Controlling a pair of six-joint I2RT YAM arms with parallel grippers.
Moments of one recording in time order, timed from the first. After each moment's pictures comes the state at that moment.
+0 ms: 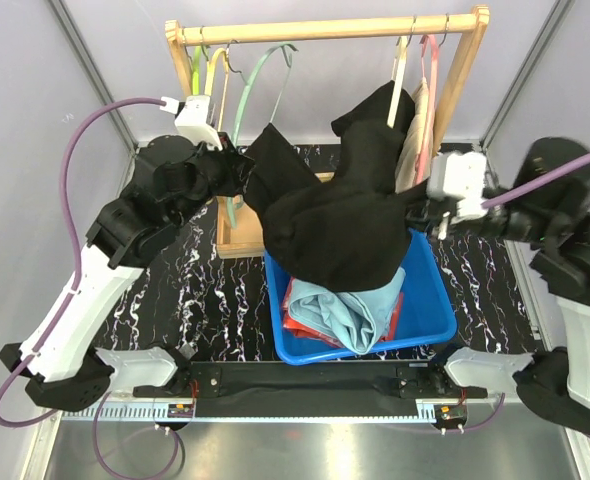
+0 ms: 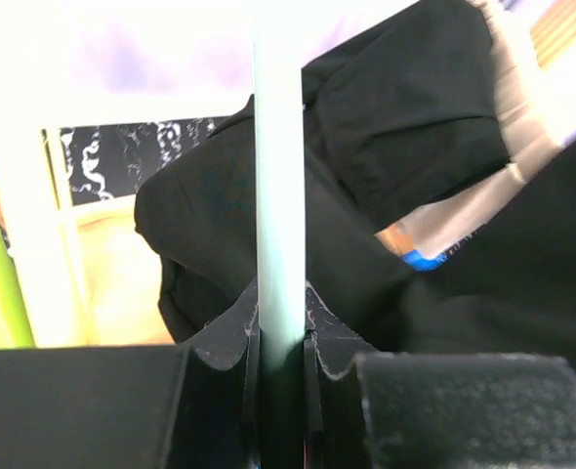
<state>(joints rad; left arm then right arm) -0.70 1.21 1.70 -0.72 -0.26 -0.38 0.65 1.20 2.16 -1.02 -0.65 -0.51</state>
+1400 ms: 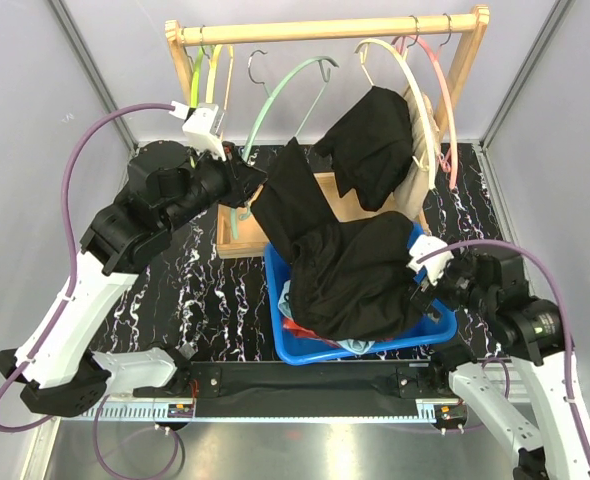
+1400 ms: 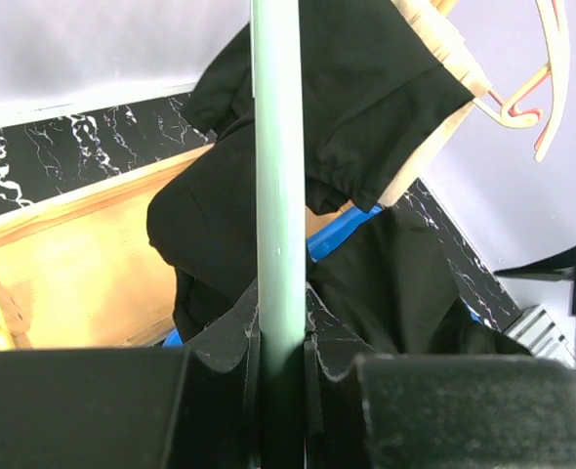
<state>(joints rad) -0.69 1.17 1.68 -0.71 -0.04 -0.36 0.30 0.61 1.03 -1.11 -0.23 -0.64</state>
